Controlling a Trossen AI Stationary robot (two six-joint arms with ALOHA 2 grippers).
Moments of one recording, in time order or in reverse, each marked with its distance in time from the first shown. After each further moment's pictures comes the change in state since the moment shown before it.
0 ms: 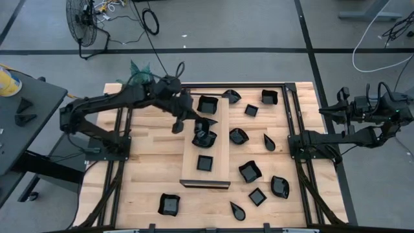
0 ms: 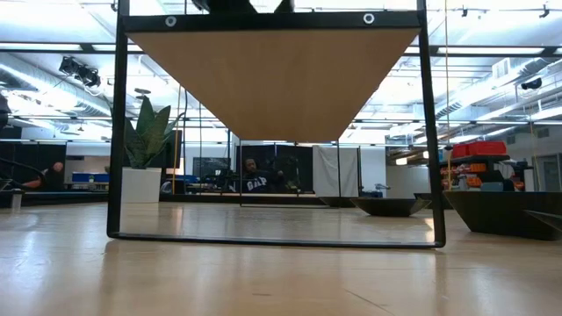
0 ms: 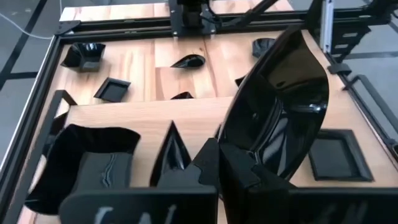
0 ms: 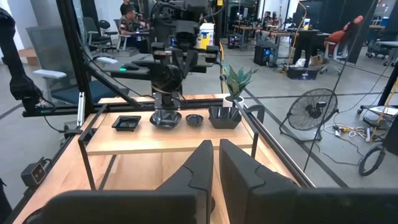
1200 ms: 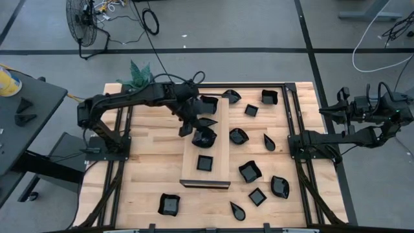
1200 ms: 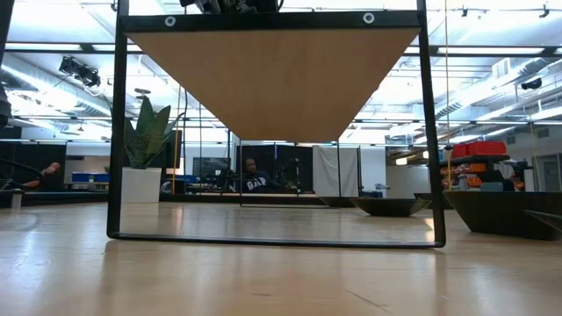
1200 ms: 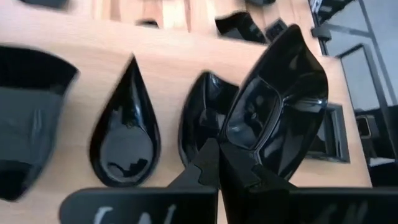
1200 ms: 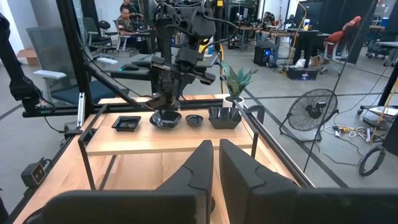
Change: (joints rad) left arm -0.005 0.209 0.144 -0.258 0.104 -0.105; right arm 0.000 -0.001 0.000 0.000 0.000 0.000
